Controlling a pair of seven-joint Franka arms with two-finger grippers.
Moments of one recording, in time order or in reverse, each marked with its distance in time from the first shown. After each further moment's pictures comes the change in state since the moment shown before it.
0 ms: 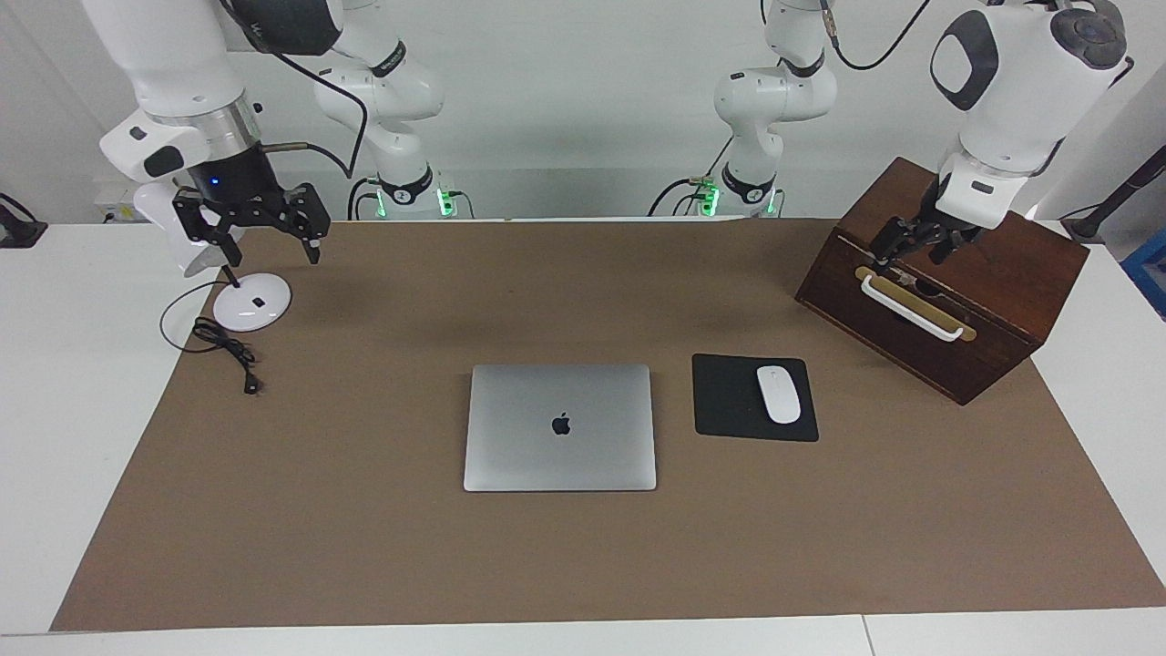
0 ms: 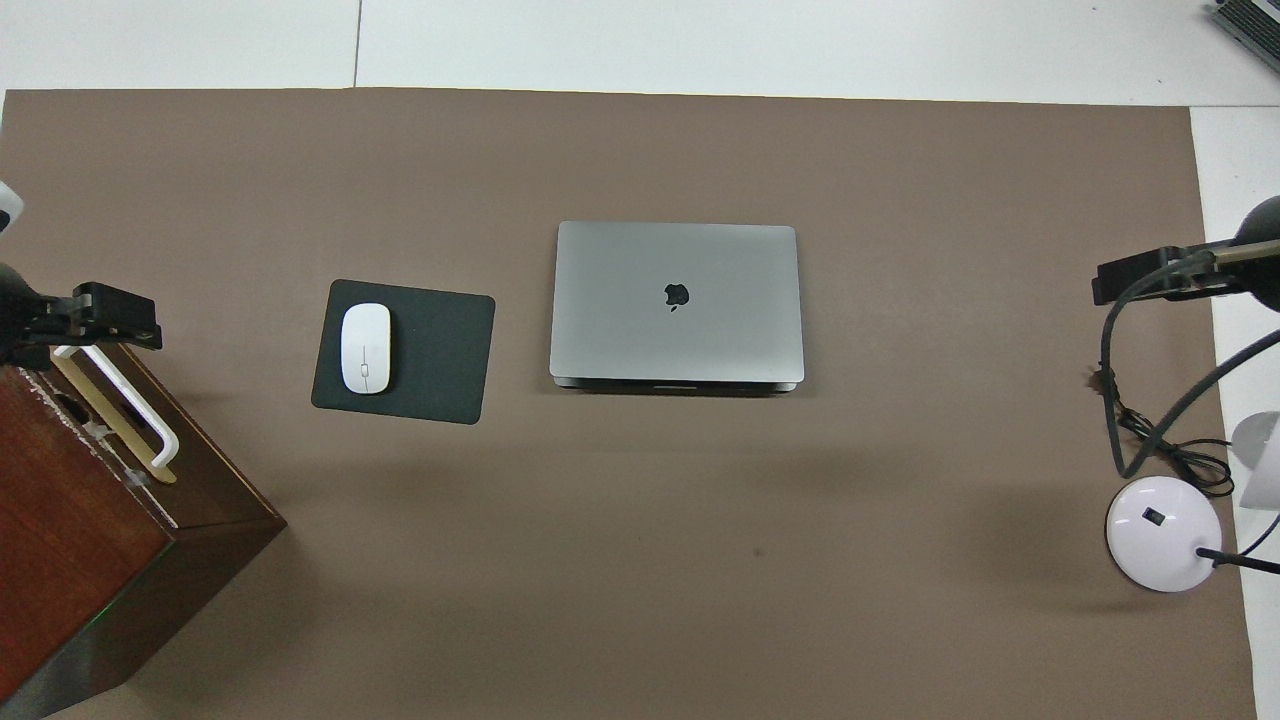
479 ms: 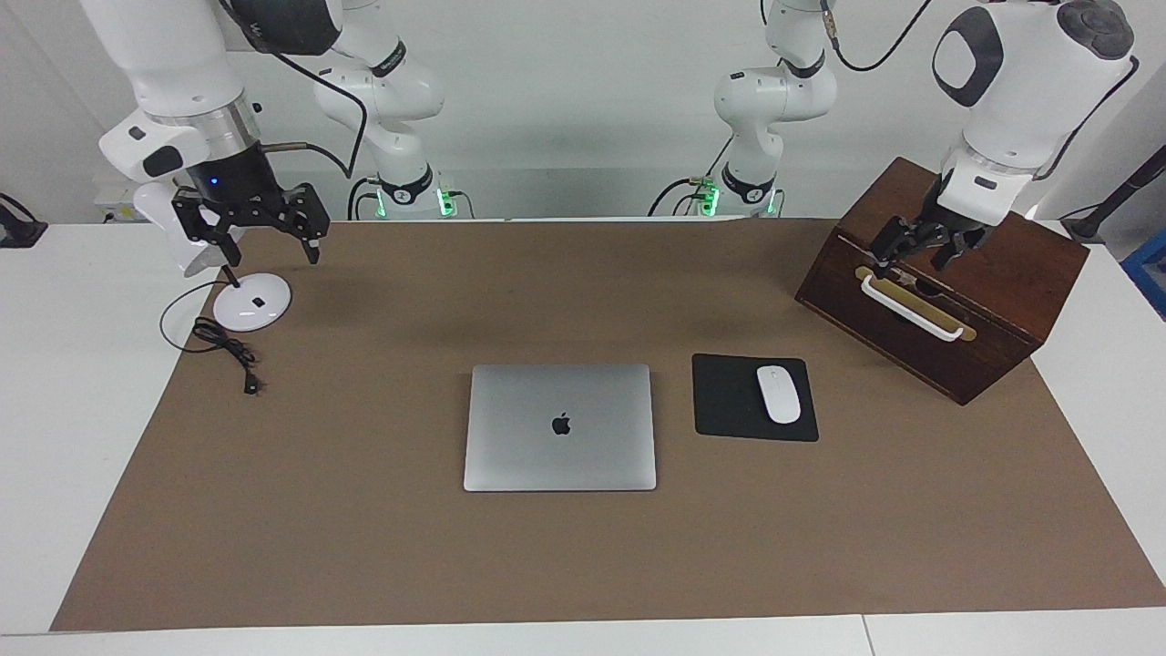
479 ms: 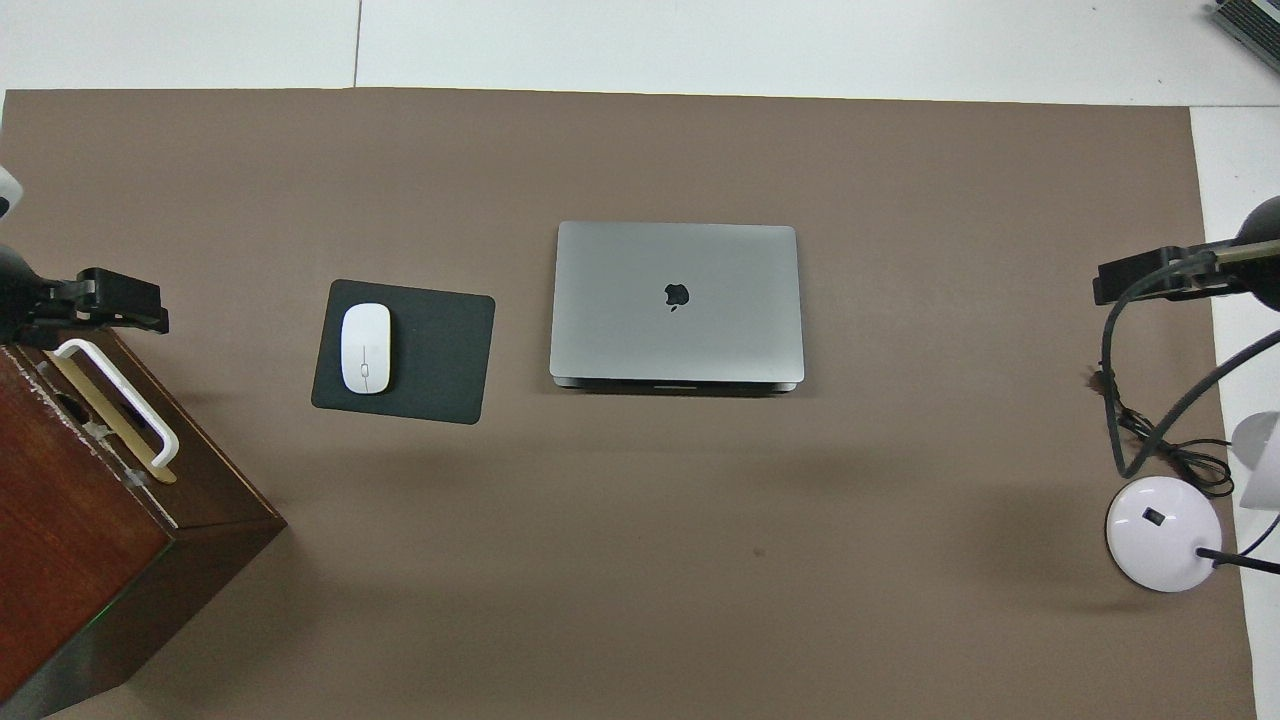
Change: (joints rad) left arm -0.003 0.013 -0.002 0.012 -0.021 0.025 0.045; right arm 0.000 0.000 -0.001 0.000 0.000 0.000 0.000
